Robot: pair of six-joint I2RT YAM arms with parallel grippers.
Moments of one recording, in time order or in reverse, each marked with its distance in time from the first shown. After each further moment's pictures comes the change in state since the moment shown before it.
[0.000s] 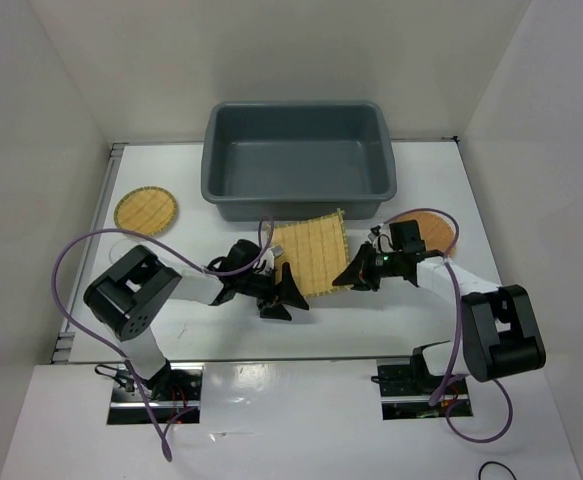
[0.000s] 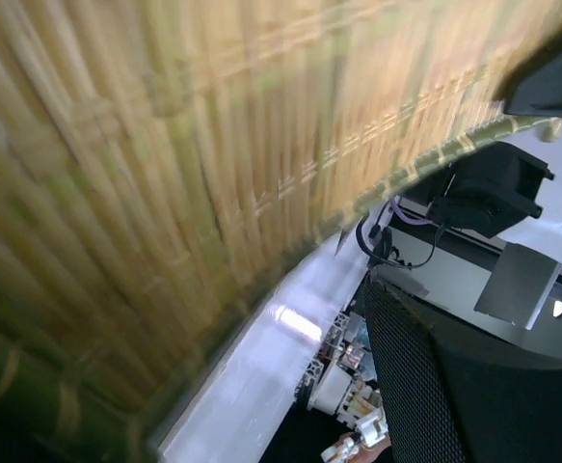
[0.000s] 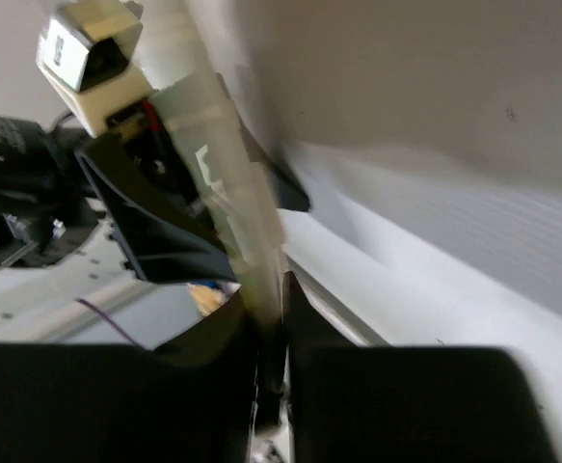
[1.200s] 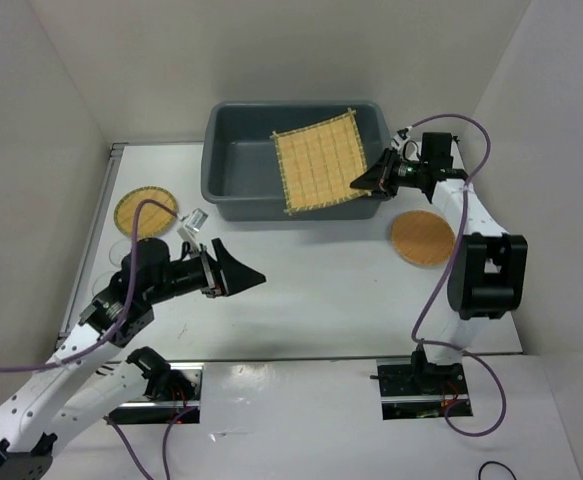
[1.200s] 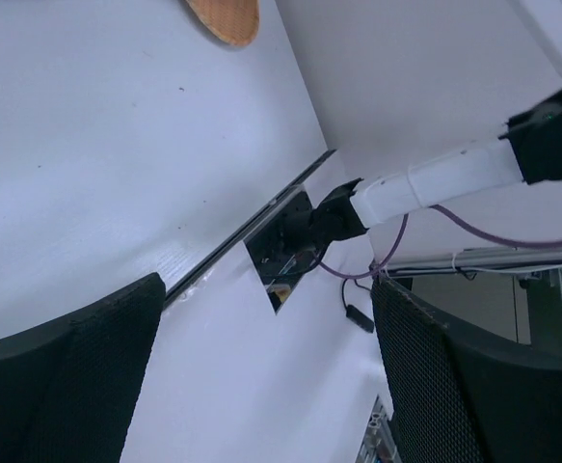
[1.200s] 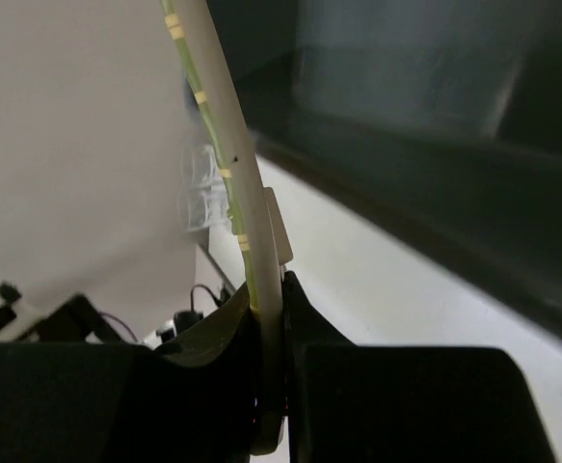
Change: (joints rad) left arm 0.053 -1.009 0.156 -0.700 -0.312 0.159; right arm -0.203 0.308 0.722 -0.088 -0.125 -0.169
